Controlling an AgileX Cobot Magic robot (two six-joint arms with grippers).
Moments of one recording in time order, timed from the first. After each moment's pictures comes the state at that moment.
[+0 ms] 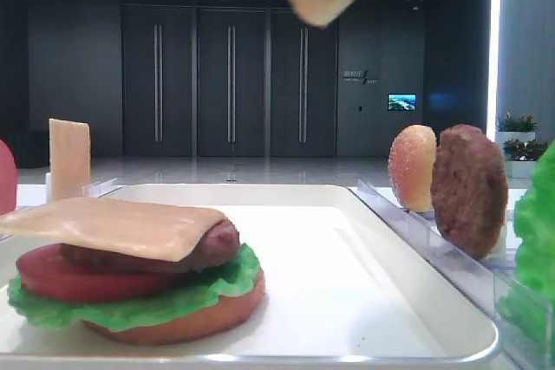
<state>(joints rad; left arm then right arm) -0.03 -0.02 -0.48 0.05 1.11 -0.06 0.81 1.07 -0.82 0.45 0.72 0.30</state>
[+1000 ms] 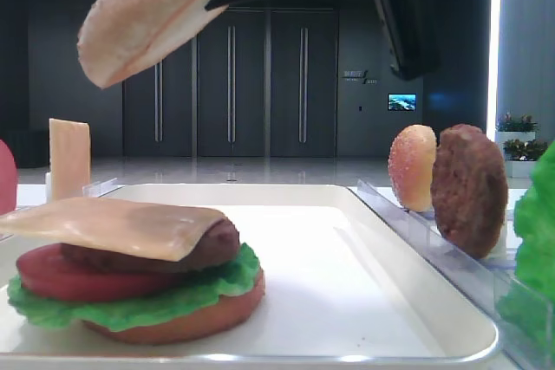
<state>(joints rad) -0.03 -0.02 -0.48 0.05 1.11 -0.06 0.57 1.52 -0.68 1.80 0.86 -1.15</state>
